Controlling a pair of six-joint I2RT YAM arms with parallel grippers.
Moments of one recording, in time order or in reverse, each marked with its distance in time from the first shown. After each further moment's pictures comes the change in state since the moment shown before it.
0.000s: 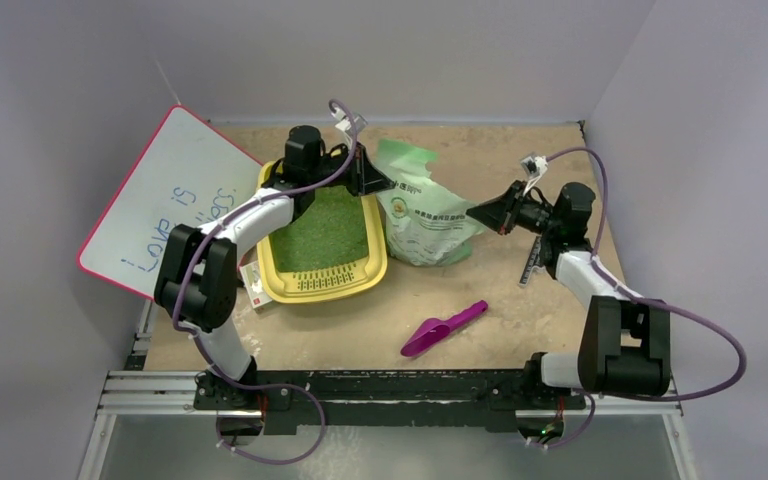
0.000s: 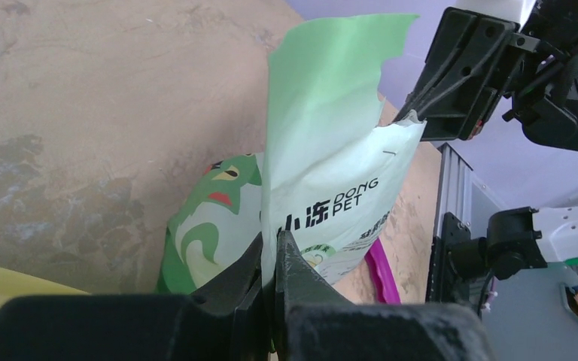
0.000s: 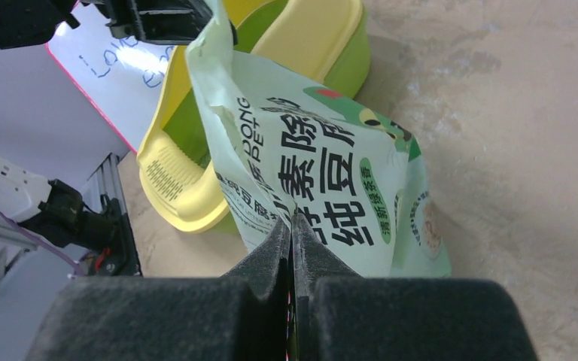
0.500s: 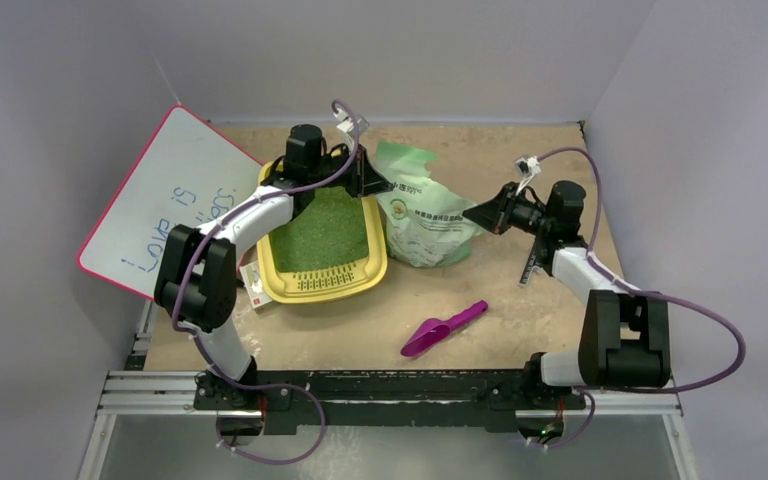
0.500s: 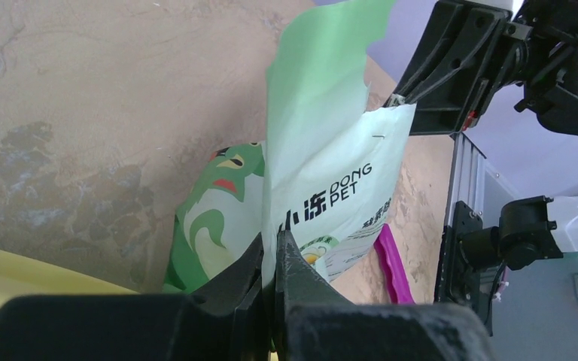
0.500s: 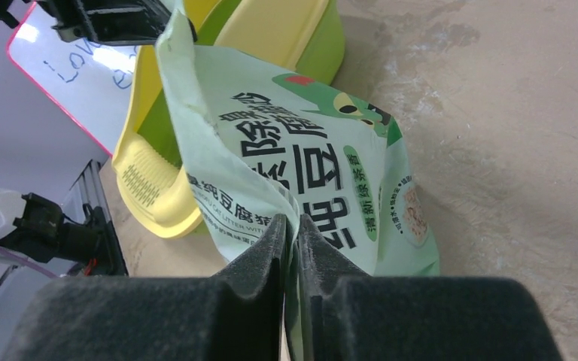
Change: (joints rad) left arm 0.000 0.000 0.037 -0.112 0.017 0.068; right arm 0.029 -0.002 0.019 -0.160 0.097 -0.045
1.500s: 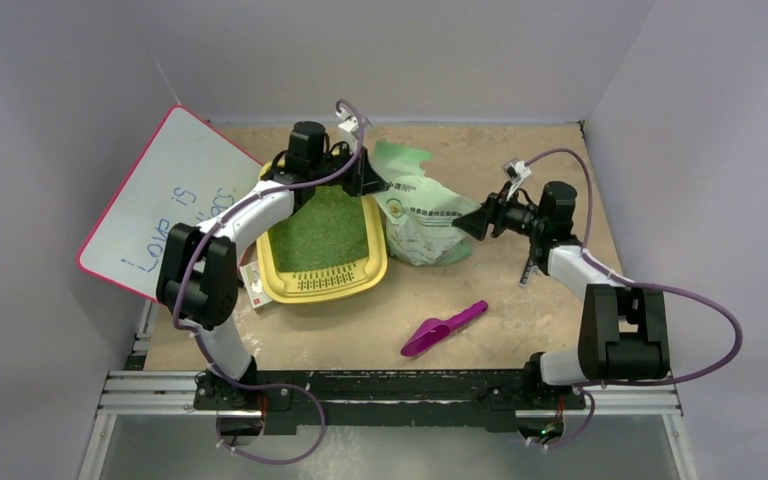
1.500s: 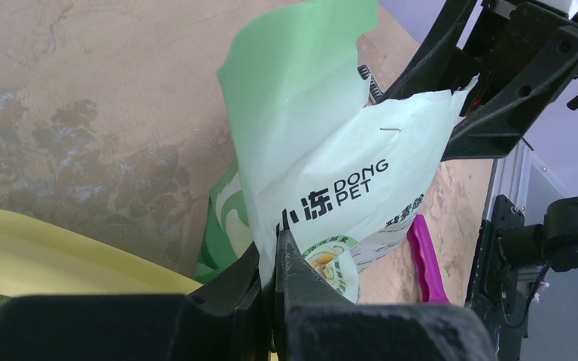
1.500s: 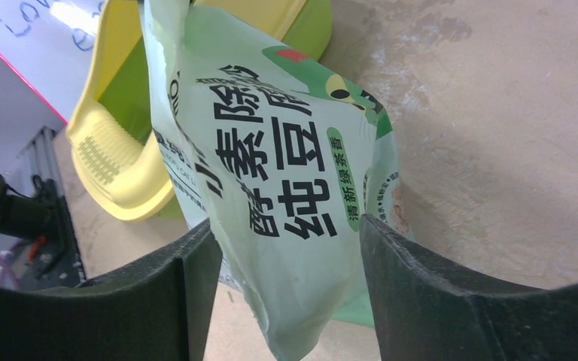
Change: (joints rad) left arm 0.000 0.012 0.052 -0.153 -0.085 0.121; right arm 0.044 0.050 0.003 -0.023 0.038 -0.151
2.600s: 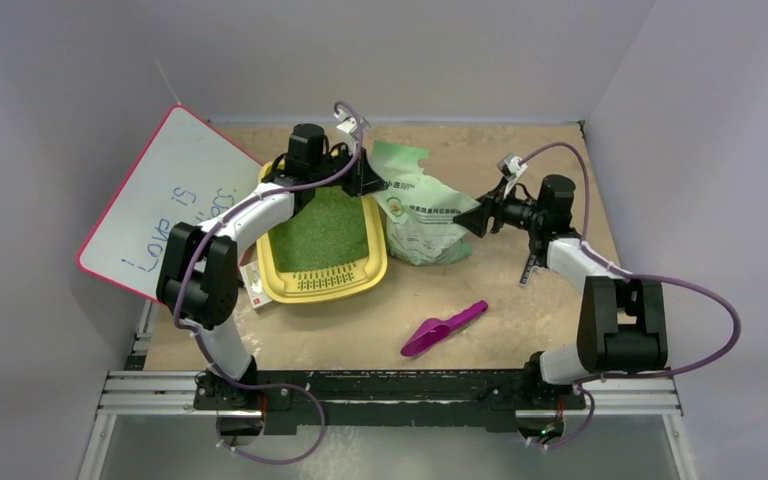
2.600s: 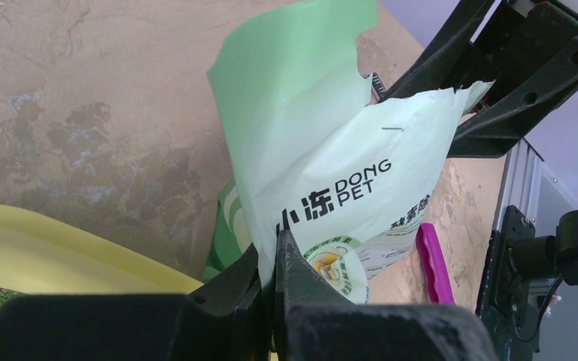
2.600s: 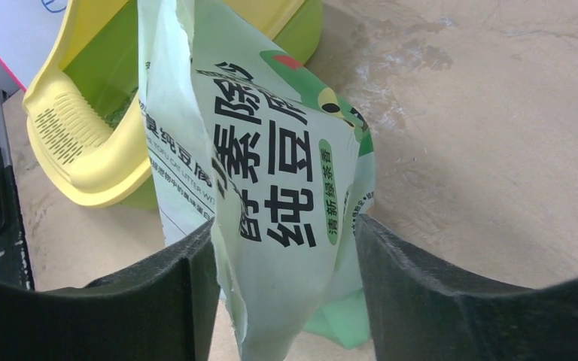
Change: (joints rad) left arm 0.002 0.006 -0.021 0.050 -0.024 -0.016; right arm 0.001 0.042 0.052 -0.032 -0.021 -0.196
